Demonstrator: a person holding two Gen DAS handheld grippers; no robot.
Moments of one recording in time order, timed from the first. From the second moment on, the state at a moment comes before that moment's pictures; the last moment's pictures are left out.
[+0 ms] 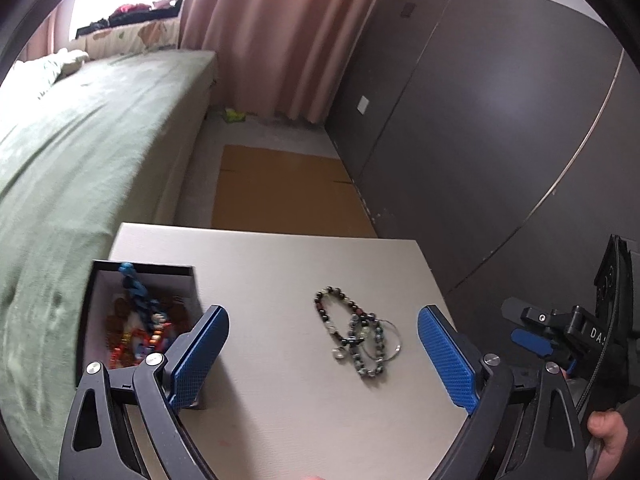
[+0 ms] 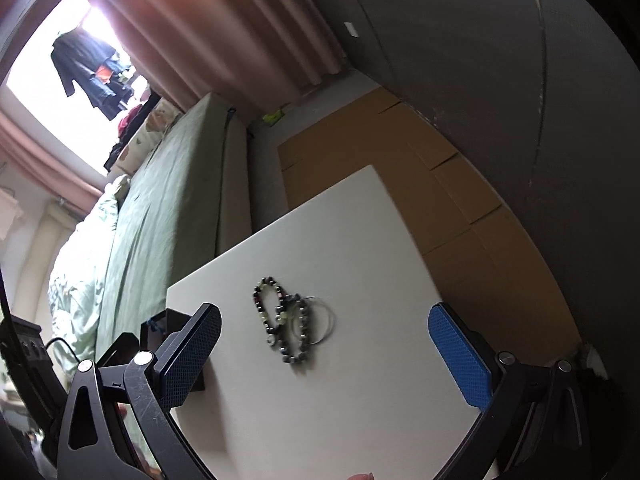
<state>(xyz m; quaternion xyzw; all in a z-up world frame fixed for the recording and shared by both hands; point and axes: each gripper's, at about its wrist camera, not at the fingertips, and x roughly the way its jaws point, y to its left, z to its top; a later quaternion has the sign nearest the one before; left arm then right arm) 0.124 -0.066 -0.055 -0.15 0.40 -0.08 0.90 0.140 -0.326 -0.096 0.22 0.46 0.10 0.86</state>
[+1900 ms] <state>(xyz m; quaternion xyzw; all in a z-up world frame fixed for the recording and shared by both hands) 0.138 -0.035 -0.073 -0.17 0.43 -0.11 0.88 0.166 -0.254 -0.153 0.20 0.53 0.10 0.82</state>
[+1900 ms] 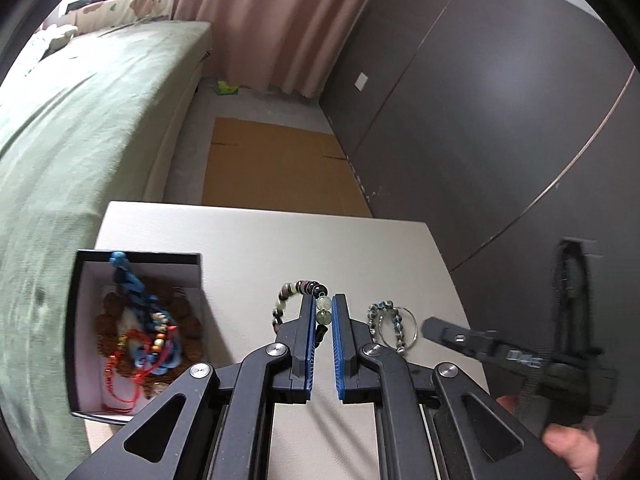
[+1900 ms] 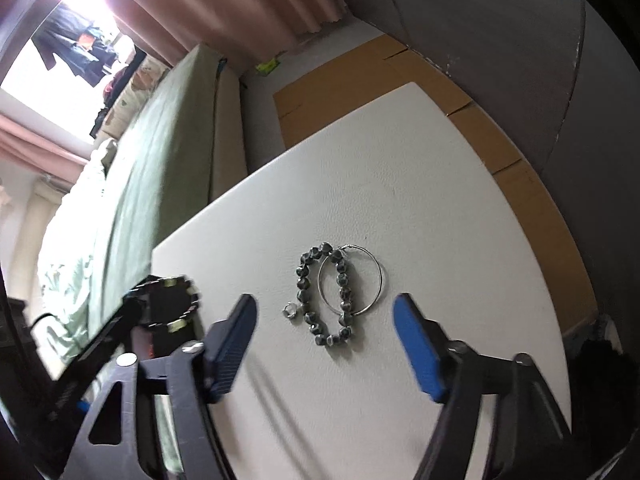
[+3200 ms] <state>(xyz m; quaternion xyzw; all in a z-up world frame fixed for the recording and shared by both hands) 0.109 0.072 -0.043 -0.22 0.39 -0.05 0.89 0.177 -0.218 -0.151 0.13 0.51 0.08 0.85</state>
